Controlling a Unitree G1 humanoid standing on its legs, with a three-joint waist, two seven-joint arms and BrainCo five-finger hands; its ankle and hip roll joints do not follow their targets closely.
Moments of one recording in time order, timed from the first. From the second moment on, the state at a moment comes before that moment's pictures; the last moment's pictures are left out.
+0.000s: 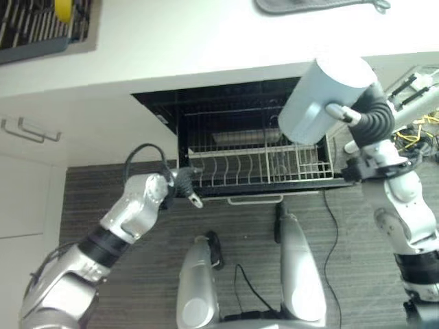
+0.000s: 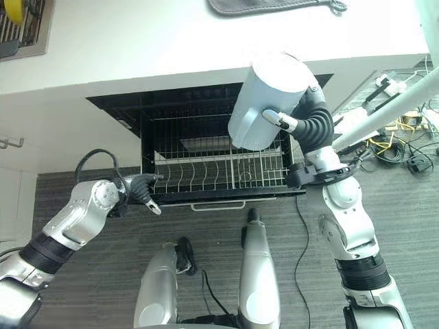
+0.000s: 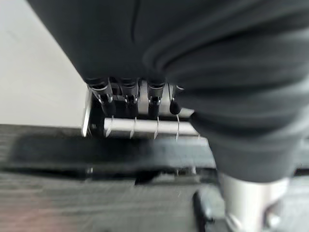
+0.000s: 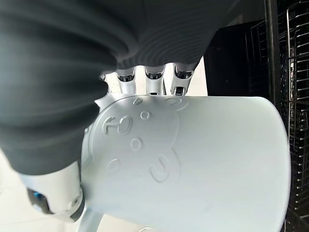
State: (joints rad) left arm -0.50 0.73 -0.53 -0.01 0.57 0.47 -0.71; right arm -0.37 -0.60 0.07 -0.32 0.59 -0.09 0.01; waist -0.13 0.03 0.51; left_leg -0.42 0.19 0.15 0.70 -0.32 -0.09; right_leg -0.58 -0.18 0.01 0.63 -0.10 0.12
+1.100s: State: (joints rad) left arm -0.32 0.74 -0.45 -0.07 0.20 0.61 -0.82; right arm -0.24 -0.71 0.07 0.01 0.52 0.13 0.01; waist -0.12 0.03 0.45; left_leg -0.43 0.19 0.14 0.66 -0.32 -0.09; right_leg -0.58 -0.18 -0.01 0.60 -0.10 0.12
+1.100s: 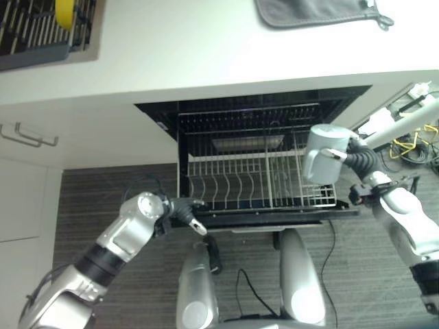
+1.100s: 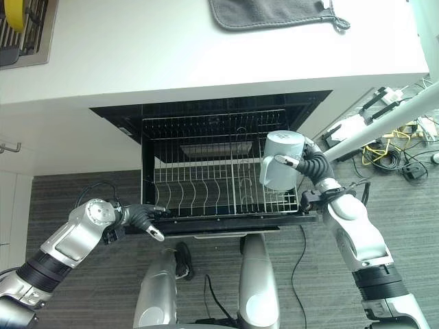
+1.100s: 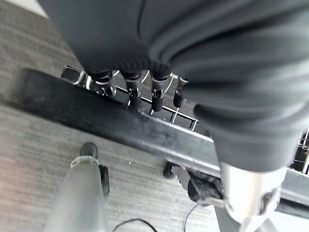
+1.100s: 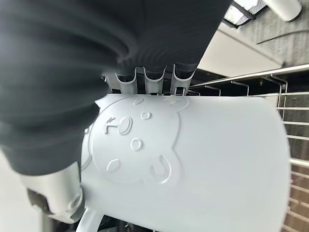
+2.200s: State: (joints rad) left arm -0.44 0.72 -0.55 -0.02 0.16 0.43 -0.81; right arm -0.93 -0.83 0.39 0.88 0.43 0.30 0.14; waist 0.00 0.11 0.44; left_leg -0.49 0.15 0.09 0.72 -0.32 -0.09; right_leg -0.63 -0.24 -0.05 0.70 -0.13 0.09
